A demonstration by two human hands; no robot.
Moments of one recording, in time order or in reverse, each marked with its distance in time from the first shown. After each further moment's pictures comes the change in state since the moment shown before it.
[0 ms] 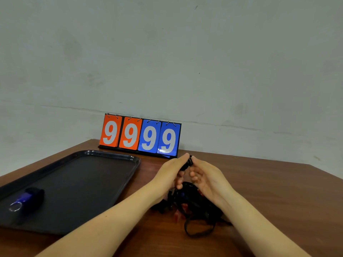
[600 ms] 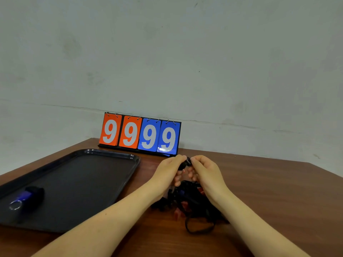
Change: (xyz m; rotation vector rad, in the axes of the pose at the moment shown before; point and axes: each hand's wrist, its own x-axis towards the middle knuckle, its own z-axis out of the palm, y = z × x) left_hand -0.006 0.004 -0.002 0.045 0.005 0.016; right_hand -0.001 0.006 0.006 -0.553 0.131 -0.219
